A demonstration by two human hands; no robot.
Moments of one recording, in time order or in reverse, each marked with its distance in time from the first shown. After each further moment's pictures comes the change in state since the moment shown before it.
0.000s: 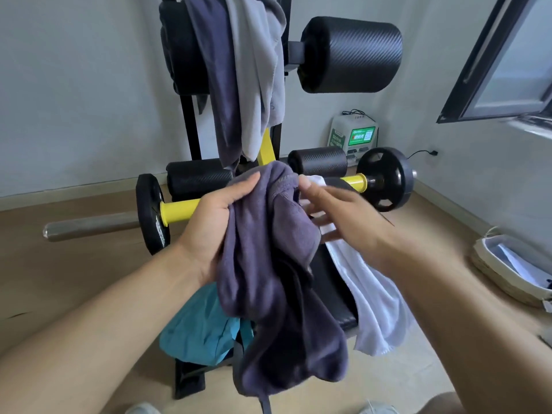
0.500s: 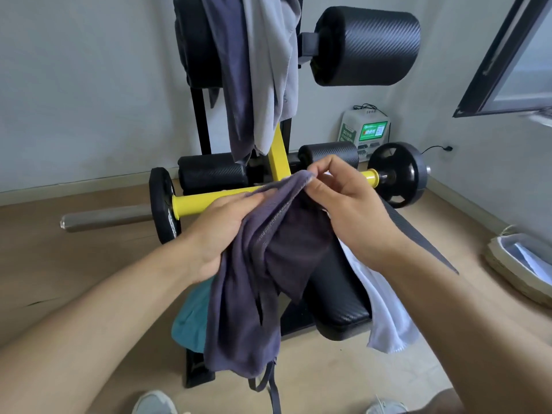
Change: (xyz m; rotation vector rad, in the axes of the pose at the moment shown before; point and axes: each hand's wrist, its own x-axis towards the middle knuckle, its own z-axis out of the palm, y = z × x) left_hand -0.011 0.006 -0.022 0.431 0.236 -0.095; right_hand 0.004 0.001 0.026 0.235 0.025 -0.343
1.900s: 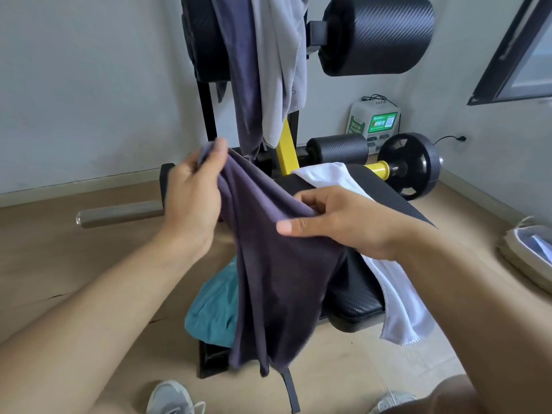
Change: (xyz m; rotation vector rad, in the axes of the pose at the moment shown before) left_hand 0.010 0.012 -0.021 -0.043 0.462 0.505; right_hand 0.000 -0.004 -0.001 -0.233 -0.447 0.318
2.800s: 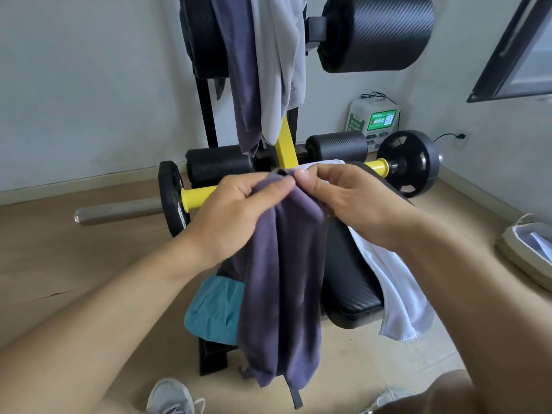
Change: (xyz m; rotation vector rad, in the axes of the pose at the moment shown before) left_hand -0.027 0.006 0.005 0.343 -0.615 0.026; right_hand 0.007 0.000 -0.004 0.085 0.194 -0.195
